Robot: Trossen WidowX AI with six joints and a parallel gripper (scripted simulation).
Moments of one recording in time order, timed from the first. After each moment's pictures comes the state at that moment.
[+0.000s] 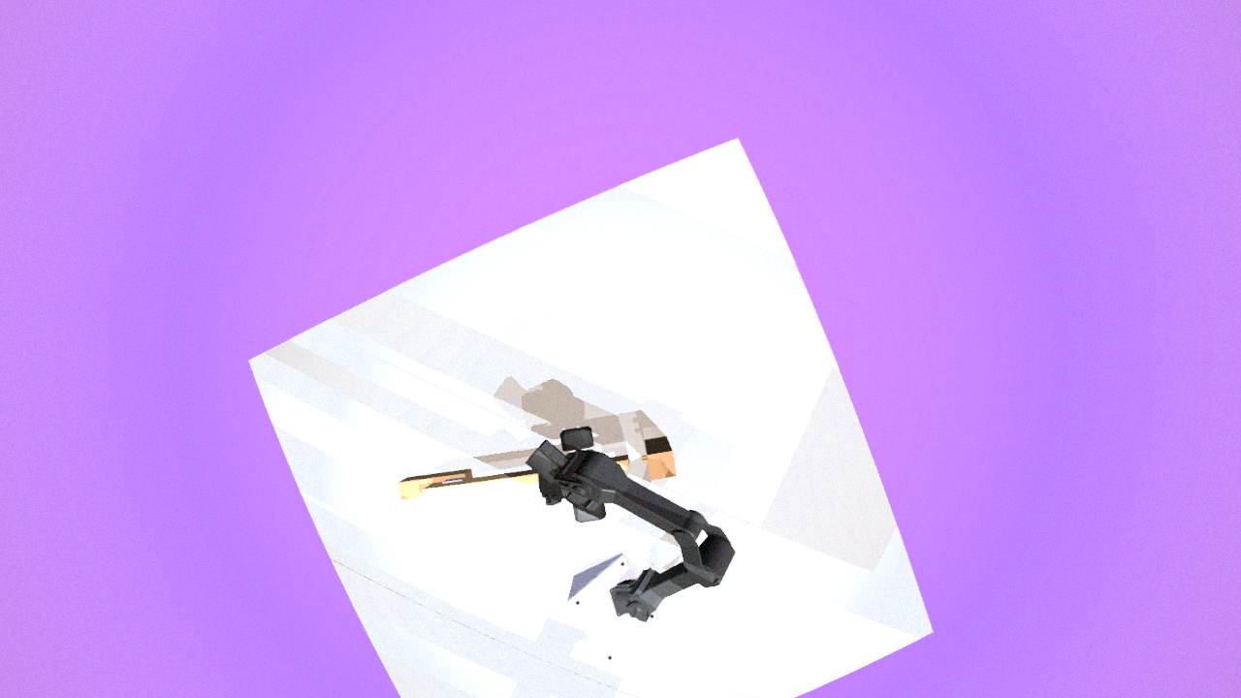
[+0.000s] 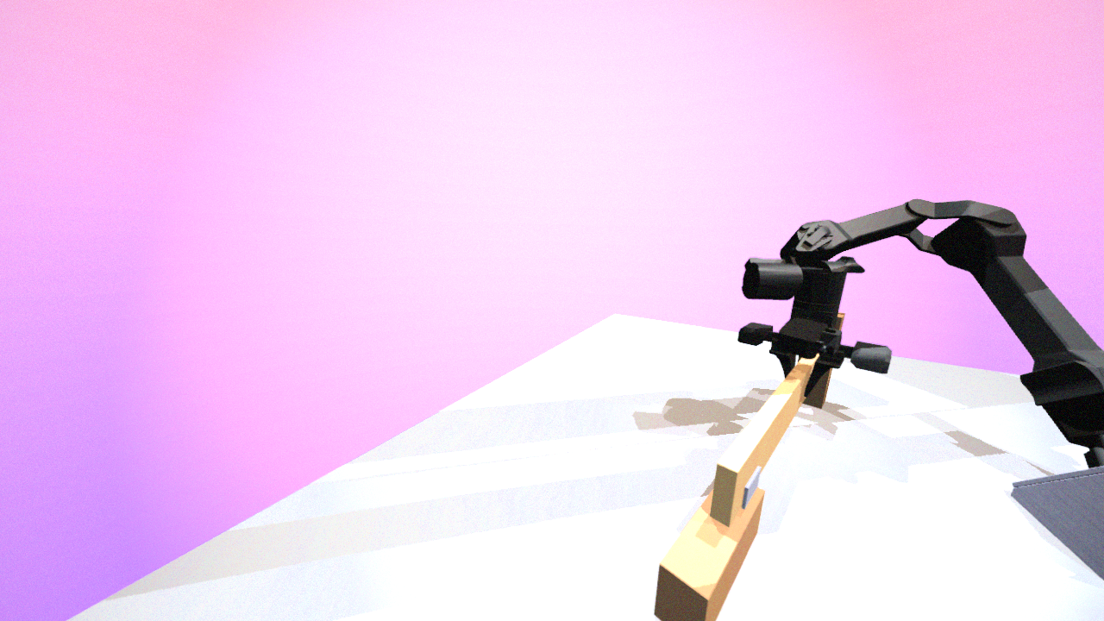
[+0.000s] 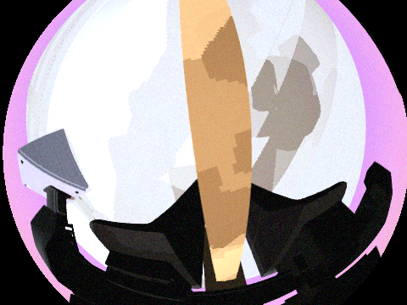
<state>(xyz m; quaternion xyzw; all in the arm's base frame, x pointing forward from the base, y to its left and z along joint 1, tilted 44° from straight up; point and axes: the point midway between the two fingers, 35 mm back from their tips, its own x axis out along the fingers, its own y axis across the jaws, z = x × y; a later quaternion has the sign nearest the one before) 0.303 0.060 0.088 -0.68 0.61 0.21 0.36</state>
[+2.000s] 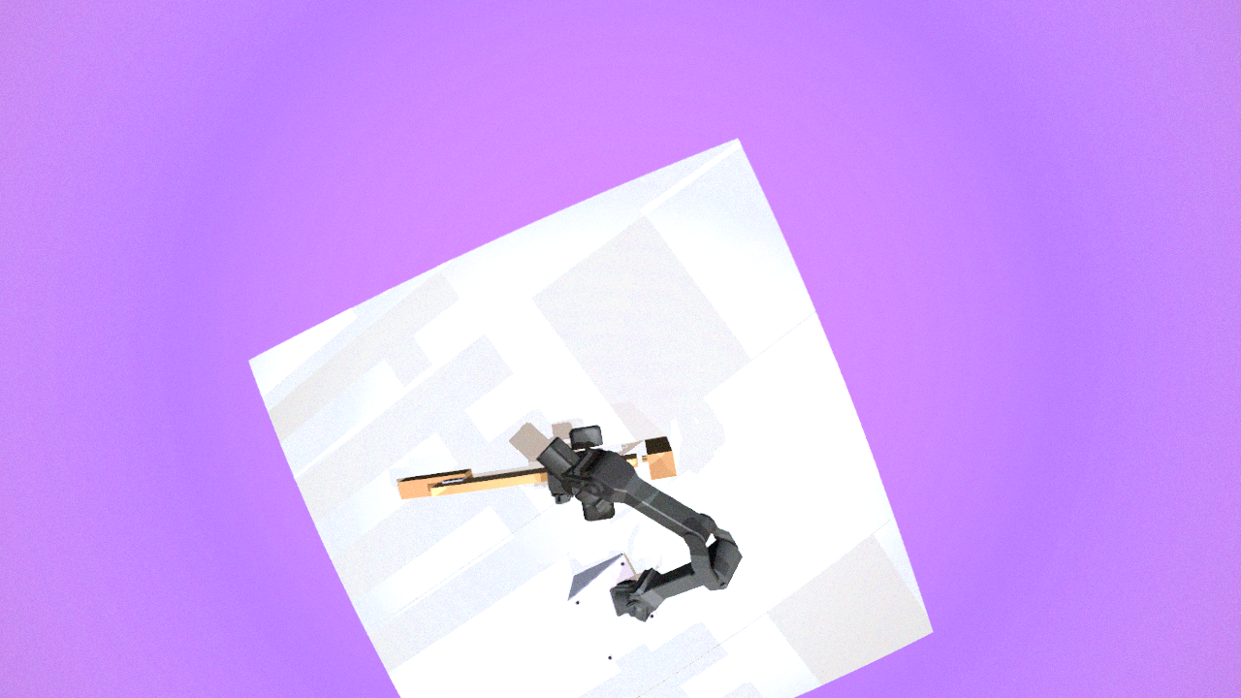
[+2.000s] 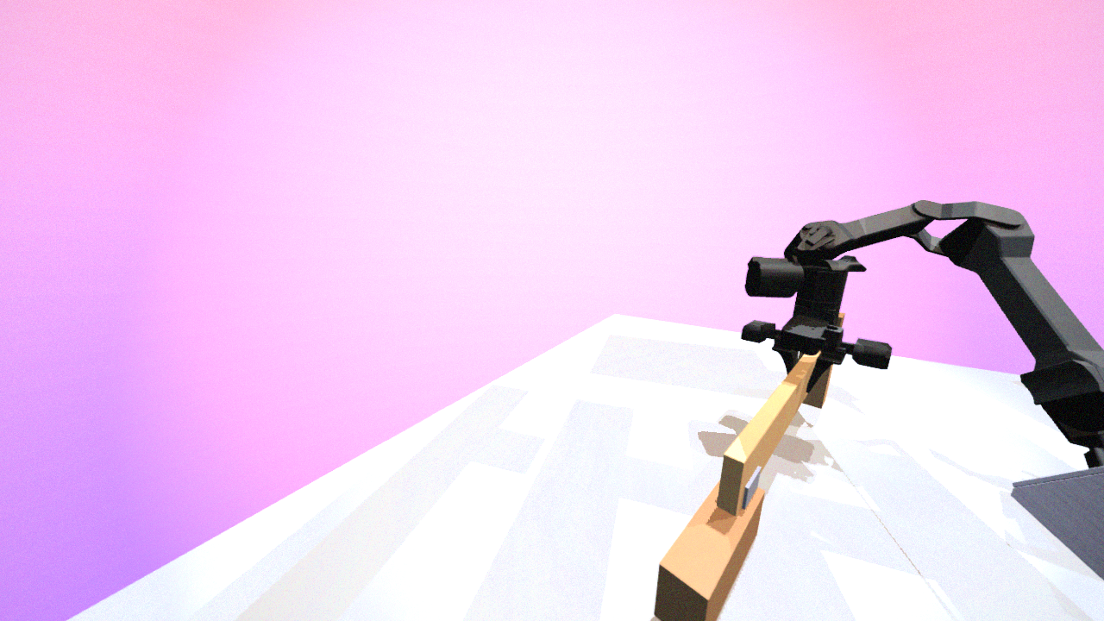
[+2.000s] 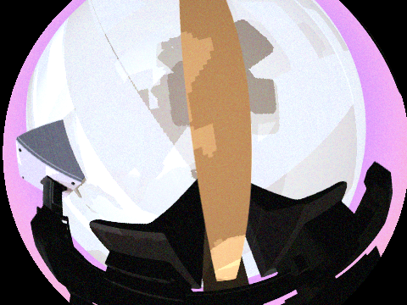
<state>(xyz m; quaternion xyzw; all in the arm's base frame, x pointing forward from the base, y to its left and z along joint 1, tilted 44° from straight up) 0.301 0.047 0.101 -0.68 0.61 0.21 0.36</state>
